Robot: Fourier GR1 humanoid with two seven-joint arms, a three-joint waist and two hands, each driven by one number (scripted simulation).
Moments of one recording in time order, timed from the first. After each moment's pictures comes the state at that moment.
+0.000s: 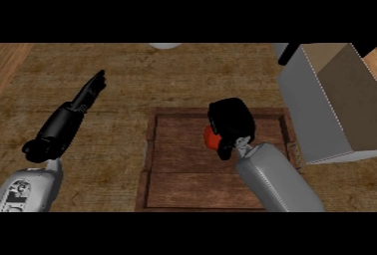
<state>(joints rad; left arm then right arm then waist) -0.23 0.27 0.00 -1.55 -0.11 -0.20 -0.07 -0.54 -0.07 0.43 -1.32 1.12 0.37 0.42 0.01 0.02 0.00</state>
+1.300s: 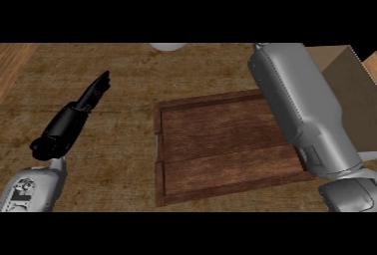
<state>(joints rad) -0.24 0.26 -0.01 -1.54 -0.12 -0.21 -0.06 -1.19 -0.13 -0.02 -0.76 1.35 -0.26 0.98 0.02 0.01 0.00</state>
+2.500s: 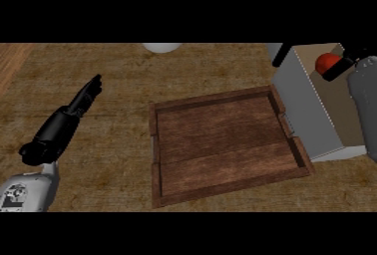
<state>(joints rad) -0.20 0.26 0.03 -1.55 -0.12 -0.23 -0.07 -0.92 -0.43 -0.28 -0.78 1.04 0.18 0.80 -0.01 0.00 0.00</state>
